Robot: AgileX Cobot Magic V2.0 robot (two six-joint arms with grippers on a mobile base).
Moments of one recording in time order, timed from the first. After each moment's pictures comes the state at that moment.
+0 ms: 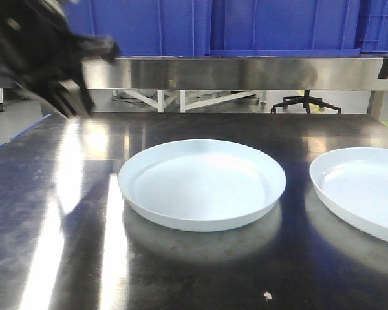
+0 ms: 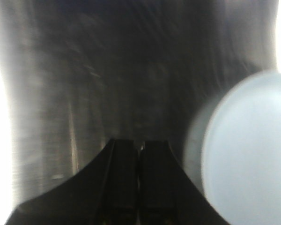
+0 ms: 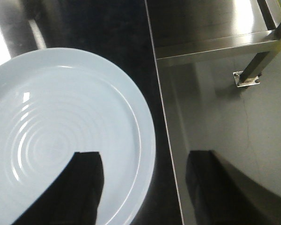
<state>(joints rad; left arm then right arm) -0.40 1.56 -1.14 -0.07 0.58 -0.14 -0.06 0.94 -0.50 -0.12 0.44 0.34</state>
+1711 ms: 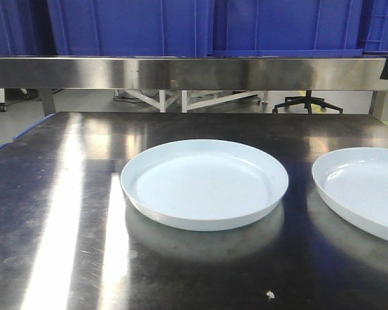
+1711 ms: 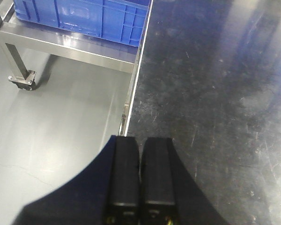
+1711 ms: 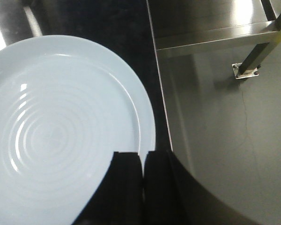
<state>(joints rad) -0.07 0.71 -0.38 -0.07 0.47 -0.13 -0.06 0.94 -0.50 -0.12 0.48 0.34</state>
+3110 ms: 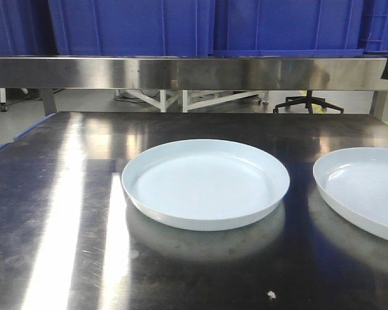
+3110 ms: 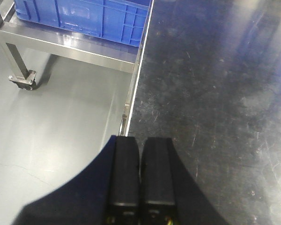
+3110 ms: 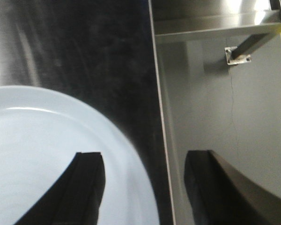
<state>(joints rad) -0.07 0.71 -0.38 -0.07 0.47 -0.13 -0.08 1.40 -0.77 -0.19 0.47 0.34</state>
